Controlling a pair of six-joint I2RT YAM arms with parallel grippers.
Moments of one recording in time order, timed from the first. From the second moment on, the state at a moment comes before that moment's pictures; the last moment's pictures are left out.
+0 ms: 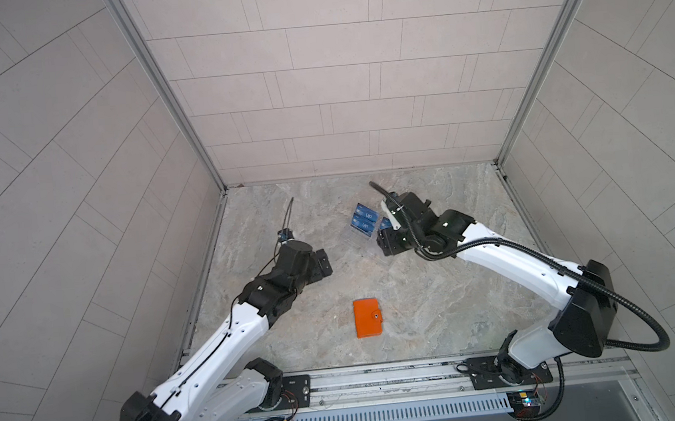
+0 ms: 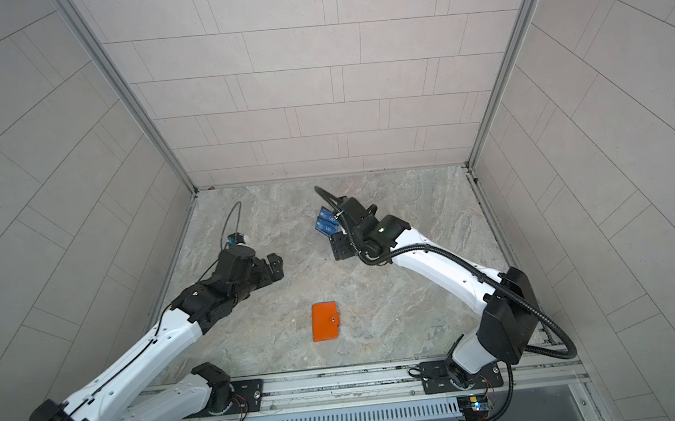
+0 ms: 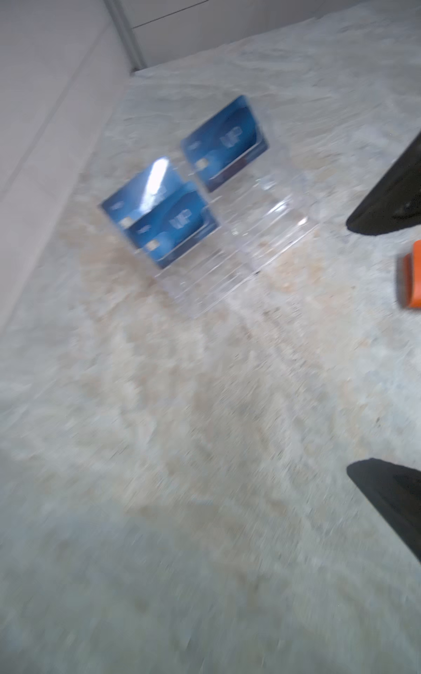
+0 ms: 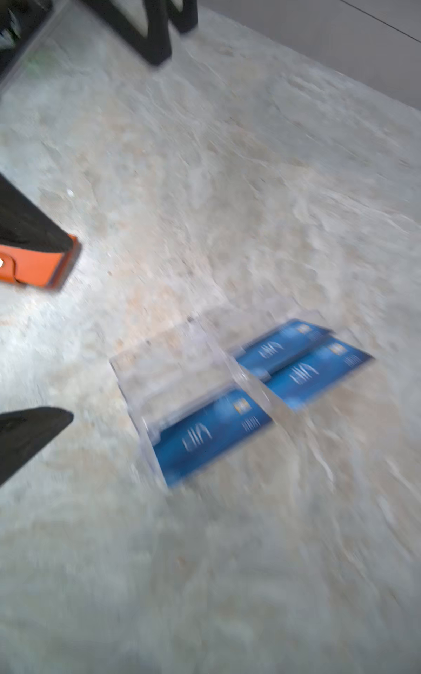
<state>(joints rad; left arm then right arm) -0.48 0.95 0.75 -0.53 -0.27 -0.65 0.66 1.48 1.35 -0.73 0.14 0.37</state>
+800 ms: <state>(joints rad) -0.20 1.04 0.18 0.42 -0.55 -0.01 0.13 1.20 0.39 0.27 0.47 0.02</state>
